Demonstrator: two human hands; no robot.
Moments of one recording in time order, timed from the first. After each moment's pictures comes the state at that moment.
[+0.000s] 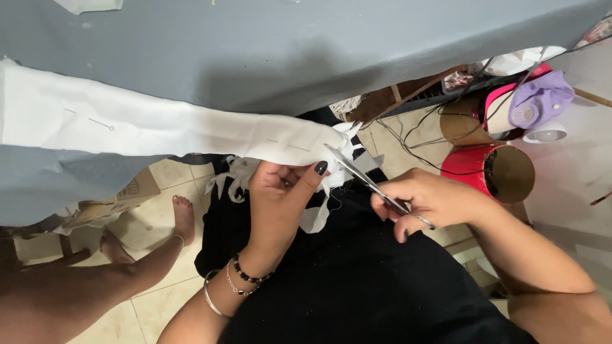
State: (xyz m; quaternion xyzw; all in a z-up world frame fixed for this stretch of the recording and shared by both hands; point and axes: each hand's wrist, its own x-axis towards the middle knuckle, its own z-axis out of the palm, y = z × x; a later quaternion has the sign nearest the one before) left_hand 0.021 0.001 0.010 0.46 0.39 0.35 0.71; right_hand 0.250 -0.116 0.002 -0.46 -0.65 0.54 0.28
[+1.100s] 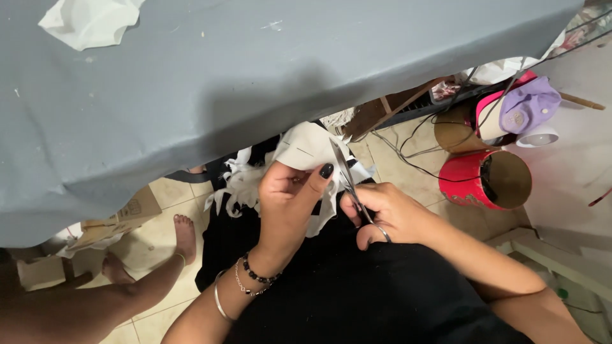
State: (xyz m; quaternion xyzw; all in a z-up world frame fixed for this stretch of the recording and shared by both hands) left_hand 0.041 -0.002 -0.003 0.43 0.30 0.41 0.75; right_hand 0.207 -0.117 -0.020 -0.51 -0.65 0.37 0.43
